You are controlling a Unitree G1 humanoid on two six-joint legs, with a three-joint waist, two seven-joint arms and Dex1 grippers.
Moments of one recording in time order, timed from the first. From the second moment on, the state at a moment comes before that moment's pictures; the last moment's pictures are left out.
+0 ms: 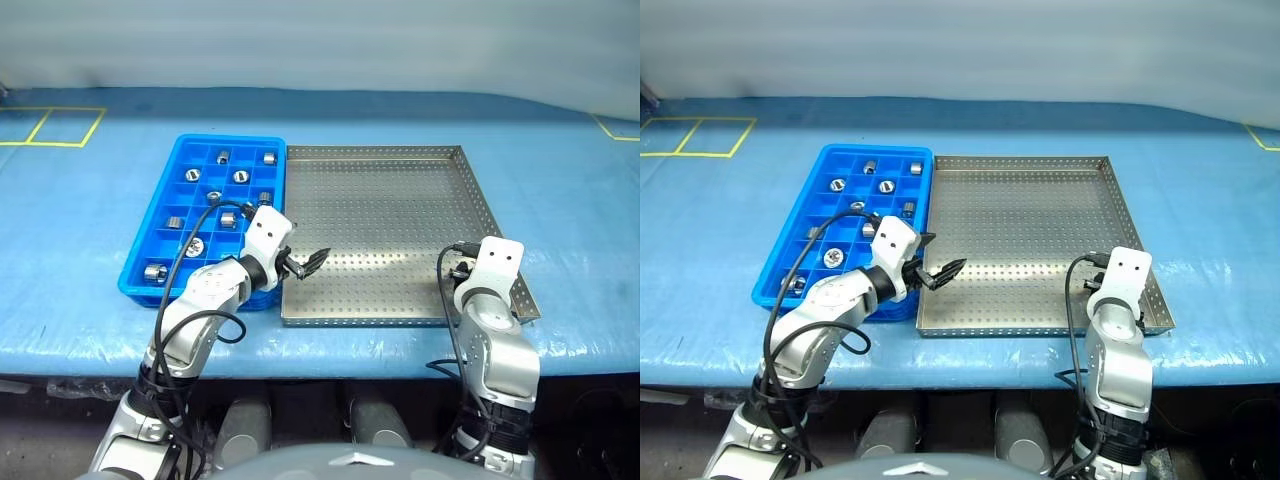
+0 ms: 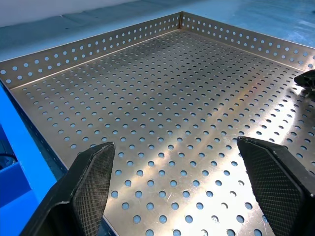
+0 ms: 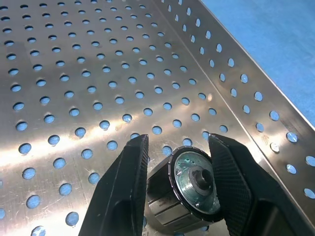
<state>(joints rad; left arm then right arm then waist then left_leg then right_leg) -0.25 0.30 -0.21 -0.37 -0.25 0.70 -0.43 -0.09 0.02 -0.28 -0.38 -0.06 0.88 -0.17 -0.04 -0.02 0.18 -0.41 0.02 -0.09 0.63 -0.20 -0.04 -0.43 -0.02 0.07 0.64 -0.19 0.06</state>
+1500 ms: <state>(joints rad) -0.05 0.55 0.22 -0.68 -0.36 1.00 -0.36 -0.52 0.09 0.27 -0.04 0.21 0.66 0.33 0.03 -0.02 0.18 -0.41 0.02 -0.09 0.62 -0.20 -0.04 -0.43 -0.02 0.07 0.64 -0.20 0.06</state>
